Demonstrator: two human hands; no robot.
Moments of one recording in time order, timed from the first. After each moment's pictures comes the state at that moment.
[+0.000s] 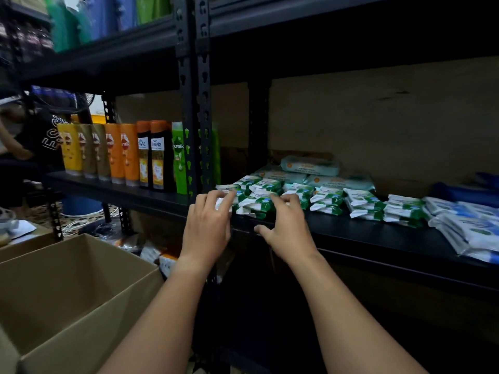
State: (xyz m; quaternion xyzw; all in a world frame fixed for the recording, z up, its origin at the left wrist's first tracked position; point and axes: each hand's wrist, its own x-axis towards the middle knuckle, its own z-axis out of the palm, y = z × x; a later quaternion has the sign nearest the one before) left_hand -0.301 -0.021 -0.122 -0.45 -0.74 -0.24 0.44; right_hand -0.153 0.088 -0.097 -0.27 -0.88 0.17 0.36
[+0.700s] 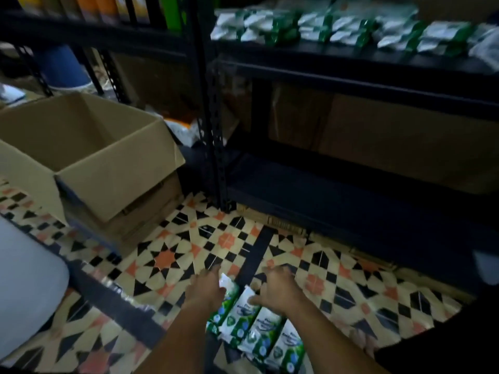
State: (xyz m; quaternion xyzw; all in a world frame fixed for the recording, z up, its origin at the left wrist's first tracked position) left_hand -0.155 -0.197 -0.504 -0.29 -0.92 -0.07 -0.25; right_hand -0.008 -0.060 -0.453 -0.33 -0.89 0.28 -0.16
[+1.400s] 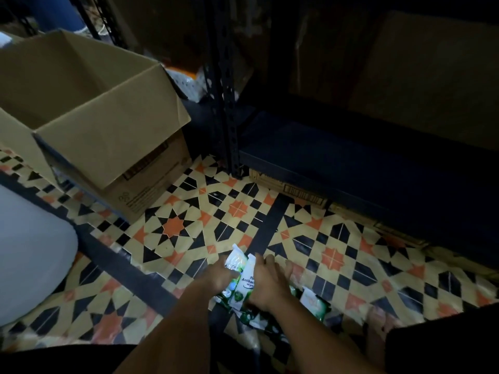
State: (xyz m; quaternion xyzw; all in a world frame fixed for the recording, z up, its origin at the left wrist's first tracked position) left_hand -0.159 -0.211 -0.546 -0.11 -0.83 -0.28 -0.47; right_hand -0.037 -0.109 -0.518 -0.32 -0.90 0.22 -0.21
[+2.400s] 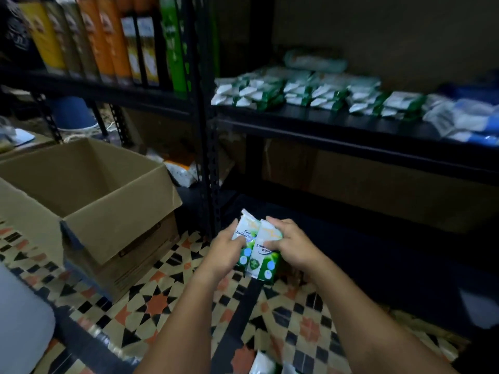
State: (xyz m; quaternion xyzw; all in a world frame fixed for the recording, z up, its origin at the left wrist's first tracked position) left_hand -0.167 -0.118 -0.312 -0.32 -0.72 -0.54 -0.30; right_hand -0.042 0.016 -0.289 -0.30 -0.81 0.49 0.10
